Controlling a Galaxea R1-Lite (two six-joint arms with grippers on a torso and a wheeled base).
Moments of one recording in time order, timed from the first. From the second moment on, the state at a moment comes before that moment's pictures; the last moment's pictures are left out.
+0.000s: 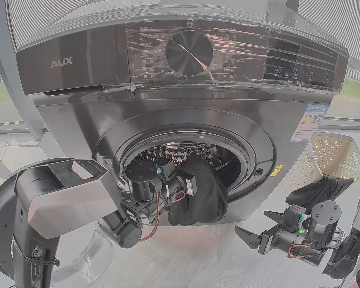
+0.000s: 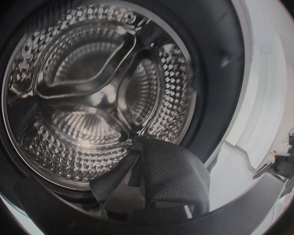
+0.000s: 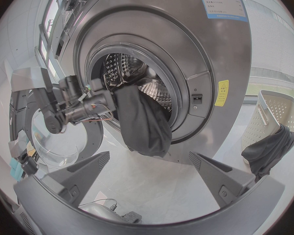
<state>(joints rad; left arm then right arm) -0.64 2.36 -0.94 -1.47 0.01 -0.16 0.71 1.91 -0.03 -1.55 -0.16 0.24</state>
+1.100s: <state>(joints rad) -0.56 2.71 -1.89 -0.85 0.19 -0.14 0.73 1.90 -0.03 -1.55 -0.16 0.25</state>
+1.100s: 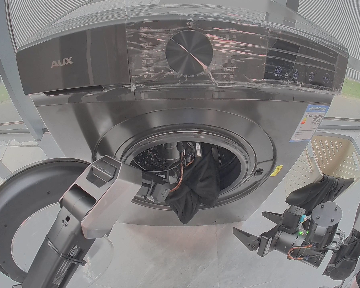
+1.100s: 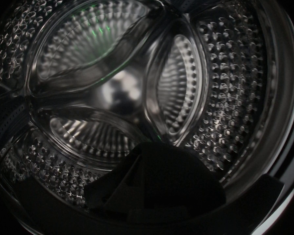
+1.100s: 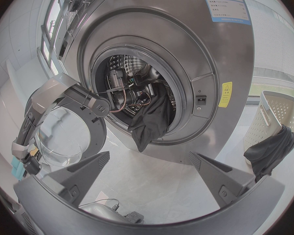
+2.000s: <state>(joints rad) -0.58 2.58 -1.63 -0.72 0.18 -0.17 0.73 1.89 -0.03 -1.55 -0.16 0.24</state>
